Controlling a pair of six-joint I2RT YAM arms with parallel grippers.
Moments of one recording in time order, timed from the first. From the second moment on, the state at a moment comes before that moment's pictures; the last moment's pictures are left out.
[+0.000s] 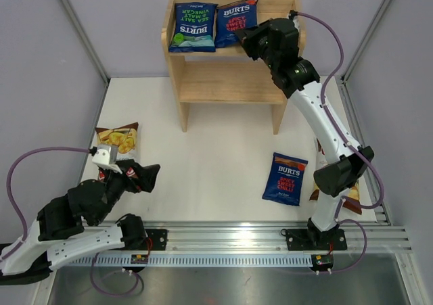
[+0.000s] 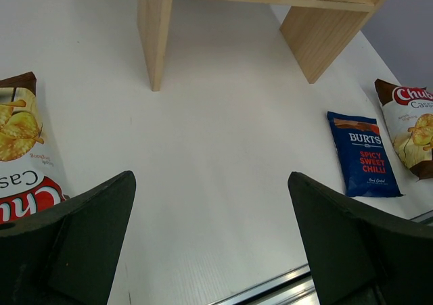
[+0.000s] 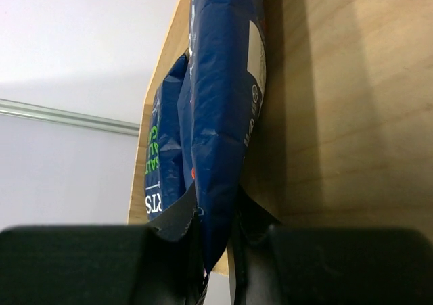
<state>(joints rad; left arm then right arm) -1.17 0.29 0.89 -0.86 -0.76 -0.46 0.49 1.82 2.11 -0.37 0.17 1.18</state>
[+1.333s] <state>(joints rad) -1.17 0.25 0.88 -0.87 -0.77 -0.48 0.51 1.85 2.32 -0.63 0.28 0.85</state>
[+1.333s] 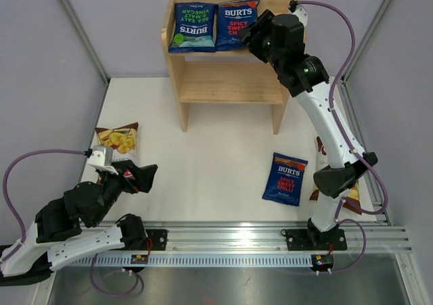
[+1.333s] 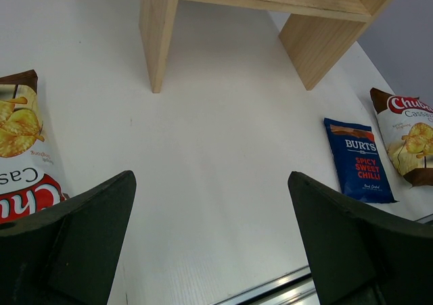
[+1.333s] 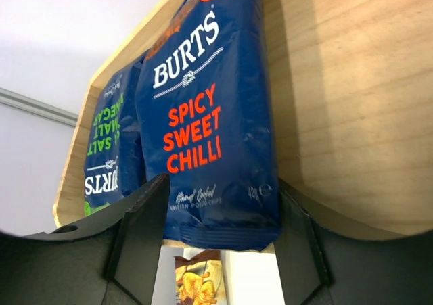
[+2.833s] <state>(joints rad) -1.17 0.28 0.88 -0.86 -0.76 -0.53 0.52 1.72 2.30 -0.76 0.32 0.58</state>
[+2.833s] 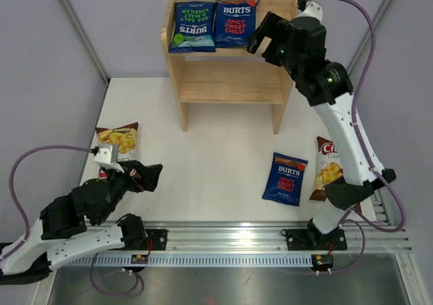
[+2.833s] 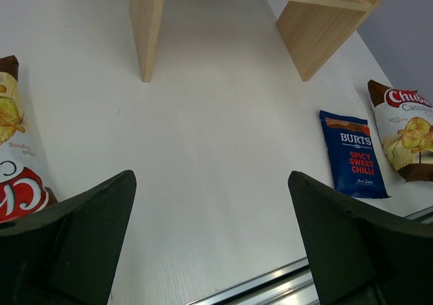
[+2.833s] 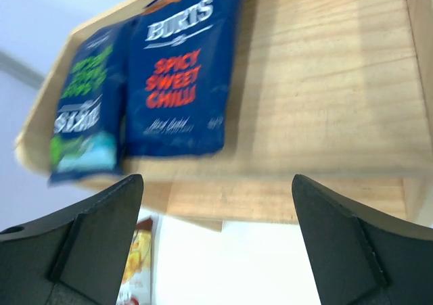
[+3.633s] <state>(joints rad) -1.04 1.83 1.31 -0.06 0.00 -0.60 0.52 0.44 1.38 -1.00 0.00 0.47</state>
